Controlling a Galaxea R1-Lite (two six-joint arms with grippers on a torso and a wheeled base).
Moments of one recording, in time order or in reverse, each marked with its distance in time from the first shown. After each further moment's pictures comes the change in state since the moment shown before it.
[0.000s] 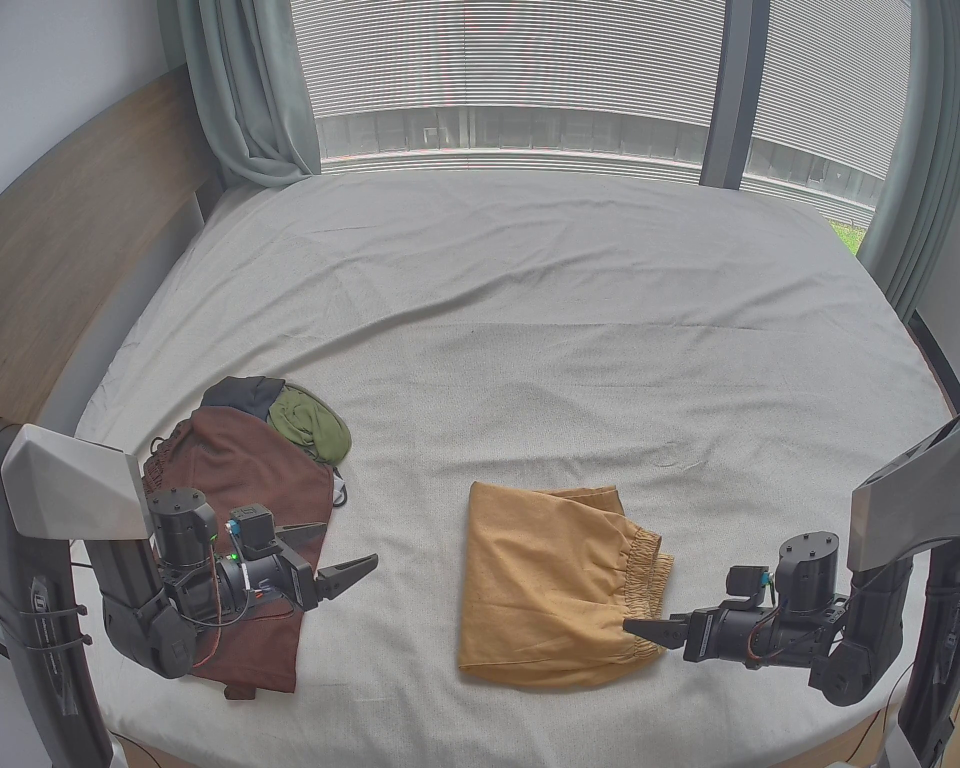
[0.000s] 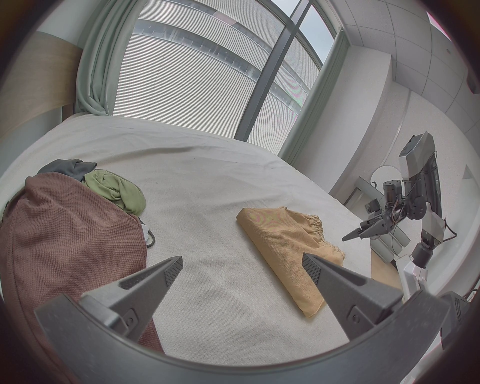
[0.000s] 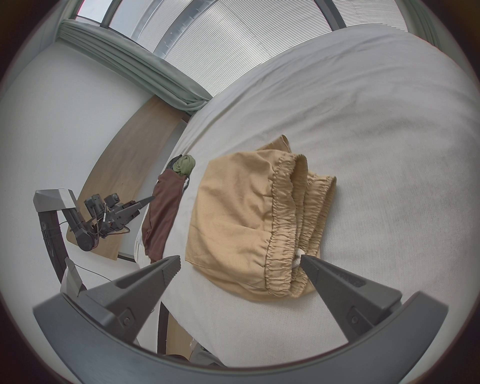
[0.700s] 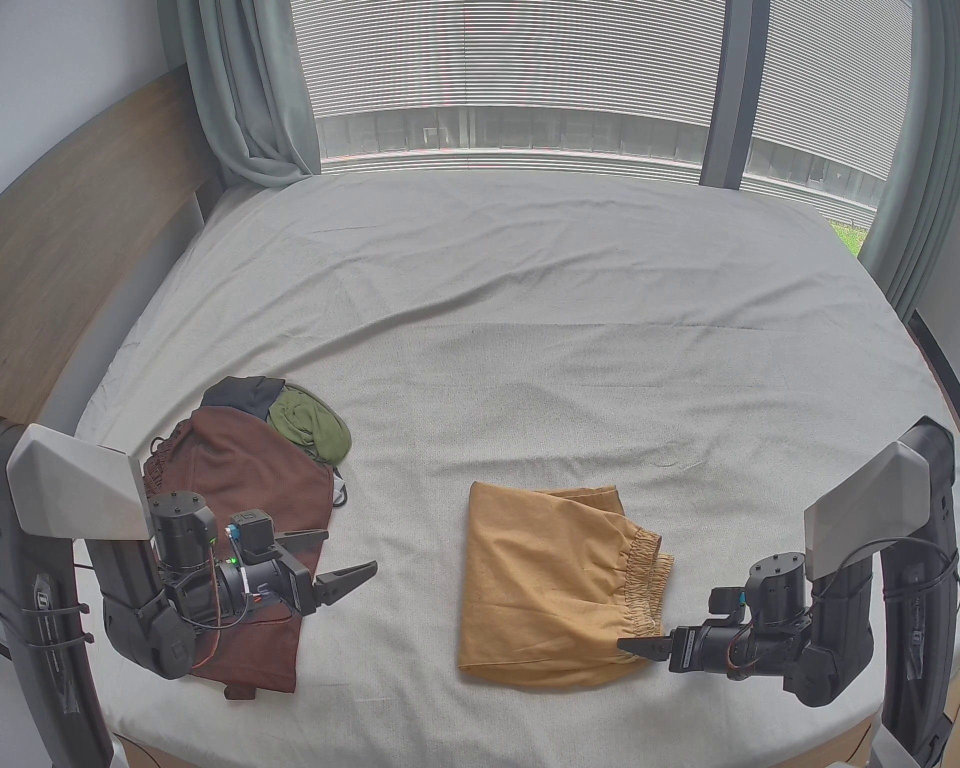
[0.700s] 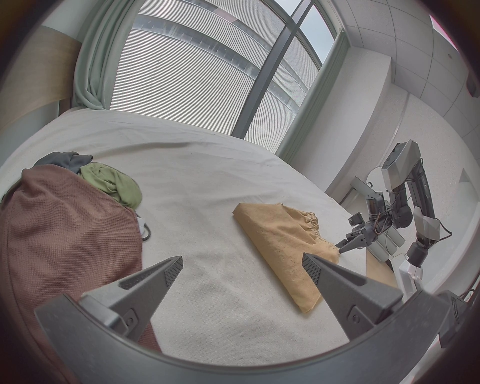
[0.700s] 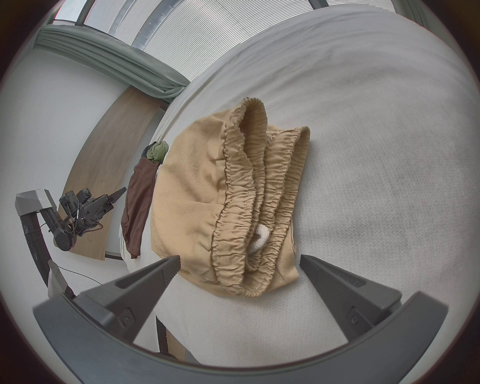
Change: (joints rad) left arm 0.020 0.018 0.001 0.000 -0.038 -0.001; right arm -0.034 0.189 -0.077 -0.001 -0.002 0.003
